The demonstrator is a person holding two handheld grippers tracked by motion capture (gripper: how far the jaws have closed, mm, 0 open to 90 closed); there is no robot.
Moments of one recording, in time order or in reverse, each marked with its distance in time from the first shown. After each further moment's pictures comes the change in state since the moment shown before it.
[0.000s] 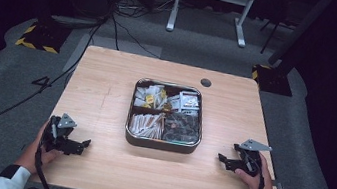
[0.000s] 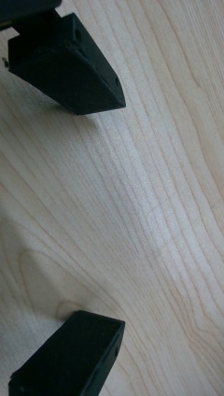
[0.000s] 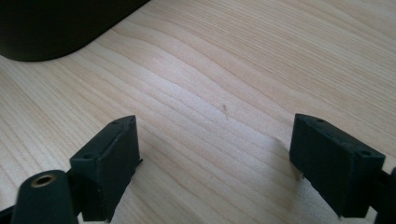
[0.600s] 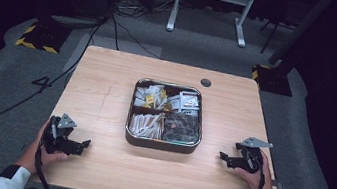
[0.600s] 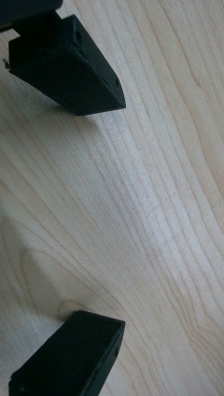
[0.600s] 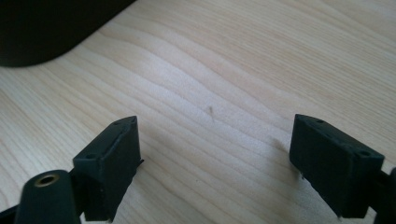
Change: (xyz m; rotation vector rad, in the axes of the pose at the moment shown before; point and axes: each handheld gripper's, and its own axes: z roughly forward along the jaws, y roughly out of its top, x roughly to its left) left arm 0.000 -0.001 -0.001 0.002 -0.008 0.011; right arm -0.007 0.006 -0.002 0.018 -0.009 0.036
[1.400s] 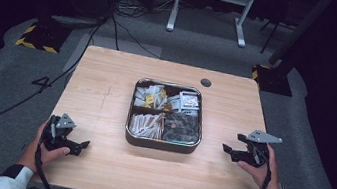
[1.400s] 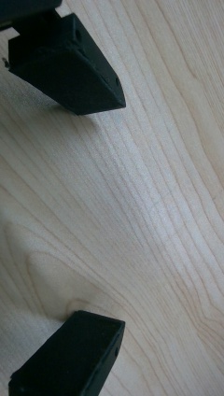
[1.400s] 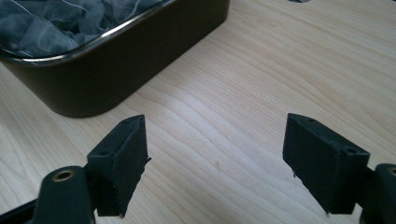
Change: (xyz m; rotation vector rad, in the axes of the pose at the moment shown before) left arm 0.004 0.000 -0.001 0.005 -0.032 0.036; right arm 0.009 0.038 -0.030 -0.088 0.028 -0.088
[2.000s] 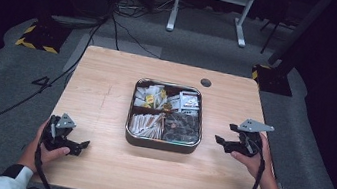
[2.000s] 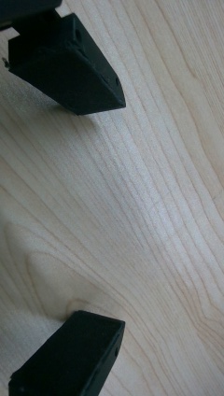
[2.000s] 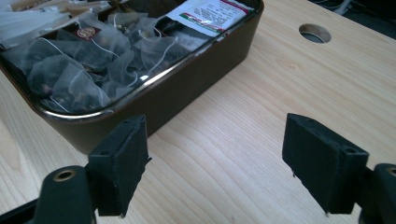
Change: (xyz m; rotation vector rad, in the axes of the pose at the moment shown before) left arm 0.000 0.000 0.000 0.000 -0.001 0.000; right arm 0.012 0.040 0.010 -0.010 0.038 -0.078
